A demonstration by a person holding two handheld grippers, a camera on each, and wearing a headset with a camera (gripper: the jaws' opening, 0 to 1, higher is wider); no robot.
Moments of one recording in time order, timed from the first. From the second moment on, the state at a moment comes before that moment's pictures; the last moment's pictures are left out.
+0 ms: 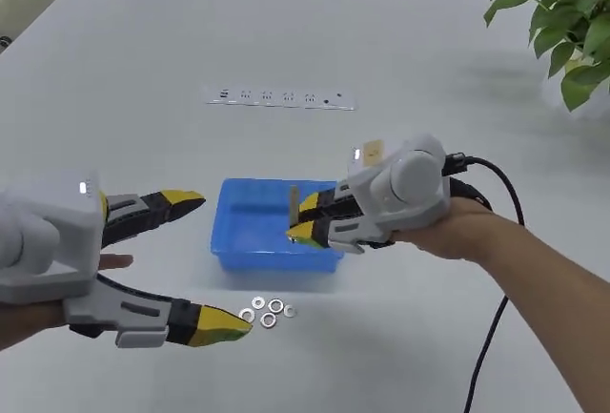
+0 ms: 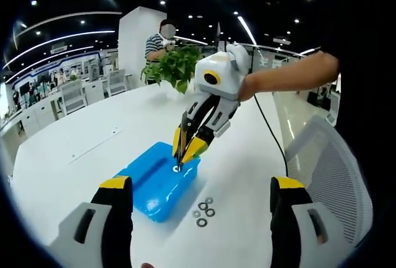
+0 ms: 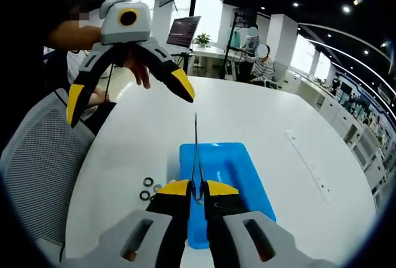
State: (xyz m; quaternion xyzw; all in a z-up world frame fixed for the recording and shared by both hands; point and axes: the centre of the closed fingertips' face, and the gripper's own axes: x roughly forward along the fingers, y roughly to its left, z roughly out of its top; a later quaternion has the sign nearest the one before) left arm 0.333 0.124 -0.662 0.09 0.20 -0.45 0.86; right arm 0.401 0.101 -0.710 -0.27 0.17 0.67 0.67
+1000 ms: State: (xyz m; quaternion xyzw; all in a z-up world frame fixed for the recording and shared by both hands) left arm 0.370 0.114 -0.666 0.09 0.19 -0.47 0.85; right arm 0.427 0.114 -0.754 -0.25 0.20 0.68 0.66
